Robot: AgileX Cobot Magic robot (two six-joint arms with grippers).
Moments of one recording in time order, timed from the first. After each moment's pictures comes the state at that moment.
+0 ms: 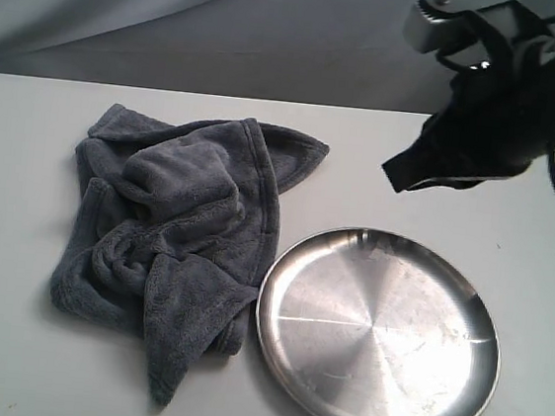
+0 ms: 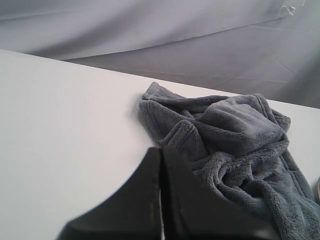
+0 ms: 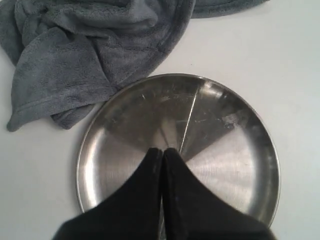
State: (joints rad) left arm -0.10 0.00 0.00 0.08 0.30 -0.30; right arm 0.44 1.46 -1.24 0.21 0.94 -0.34
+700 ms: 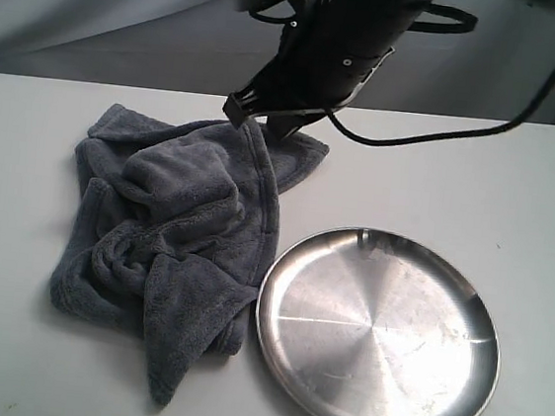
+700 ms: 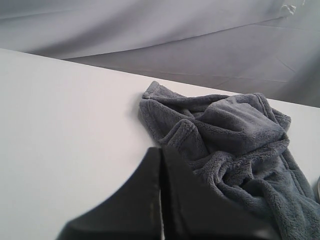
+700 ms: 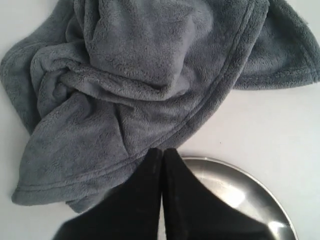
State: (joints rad) left arm -0.10 0.00 0.00 0.08 0.30 -0.30; right arm 0.62 1.92 -1.80 0.11 1.08 -0.21
